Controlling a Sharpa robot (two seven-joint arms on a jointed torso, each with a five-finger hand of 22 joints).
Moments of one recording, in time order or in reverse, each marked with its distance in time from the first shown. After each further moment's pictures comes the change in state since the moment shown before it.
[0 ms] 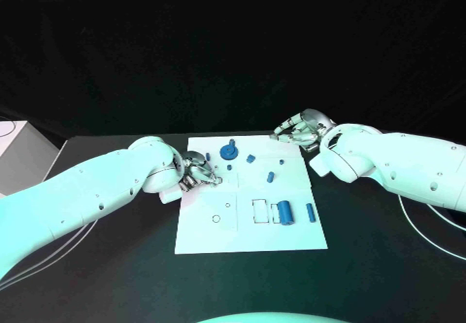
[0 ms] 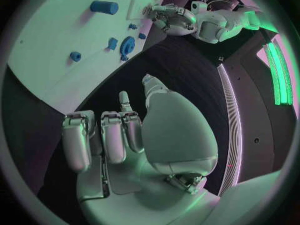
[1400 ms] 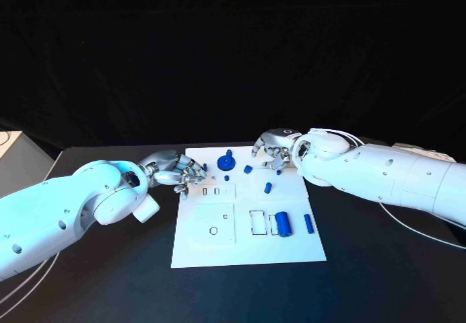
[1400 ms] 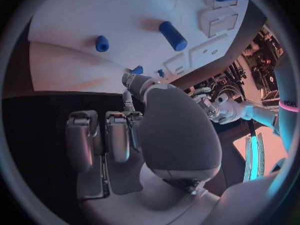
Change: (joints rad) left arm -0.099 -0.274 0.128 0.294 0.176 -0.204 0.339; left_hand 0.155 -0.069 -0.092 -0.133 0.001 -0.086 0.103 -0.219 -0.343 -0.563 0.106 -0.481 -0.639 -0.222 0.093 -0.426 -0.326 0.106 -0.365 0.068 -0.536 -0.712; right arm 0.001 0.176 -0.022 -0.208 -0.788 0.209 0.077; right_hand 0.095 -0.106 0.447 -0.210 -0.092 0.022 -0.090 -0.031 -0.030 -0.001 -0.084 0.000 0.000 0.000 -0.076 0.002 0.000 0.000 -0.002 -0.056 0.001 -0.001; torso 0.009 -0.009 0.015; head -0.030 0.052
